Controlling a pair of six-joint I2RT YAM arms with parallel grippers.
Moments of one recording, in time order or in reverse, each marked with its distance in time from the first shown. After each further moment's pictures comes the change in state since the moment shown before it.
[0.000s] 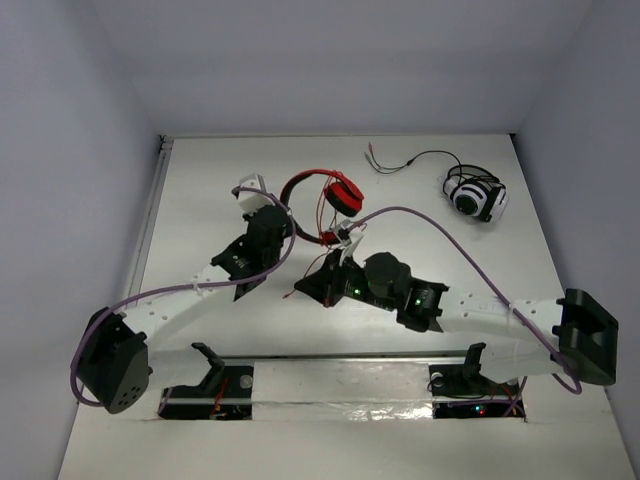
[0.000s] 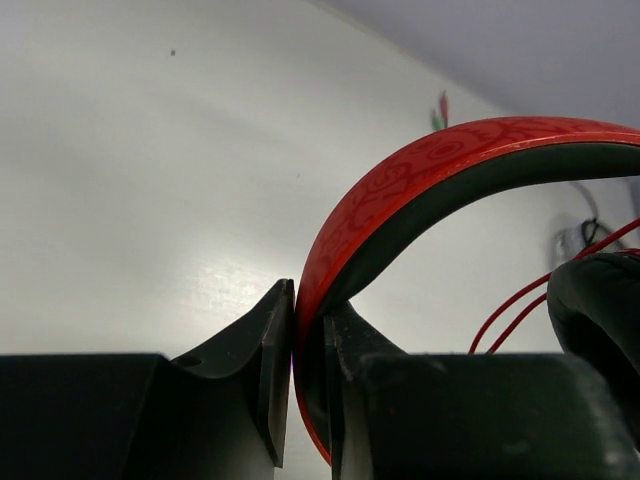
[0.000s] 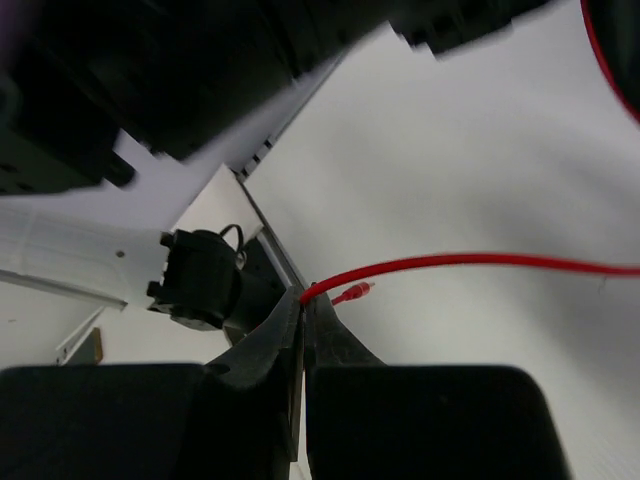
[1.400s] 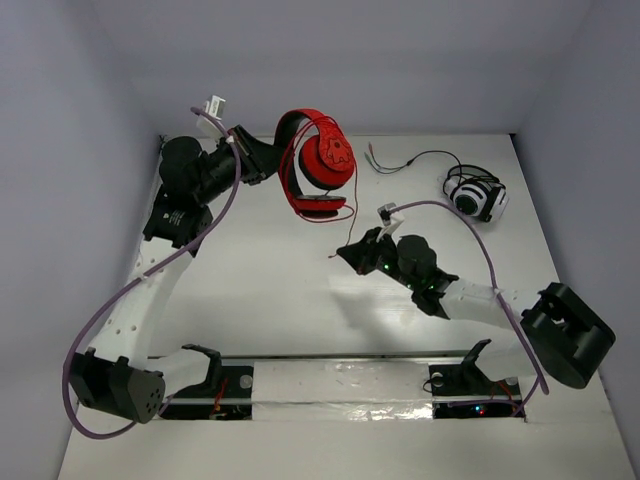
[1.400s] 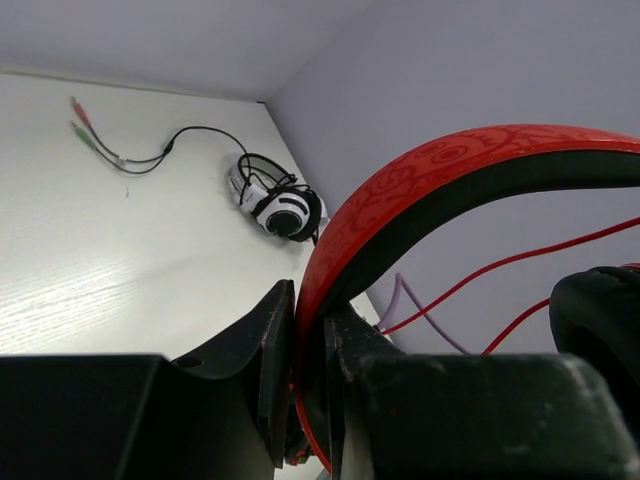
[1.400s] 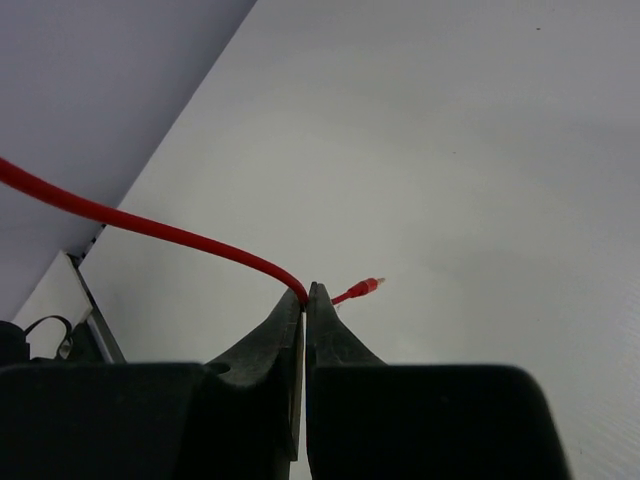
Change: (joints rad) left arm 0.420 -0.030 0.476 -0.161 1.142 -0.071; right arm -0.395 0.069 -0.235 0.317 -0.120 -0.107
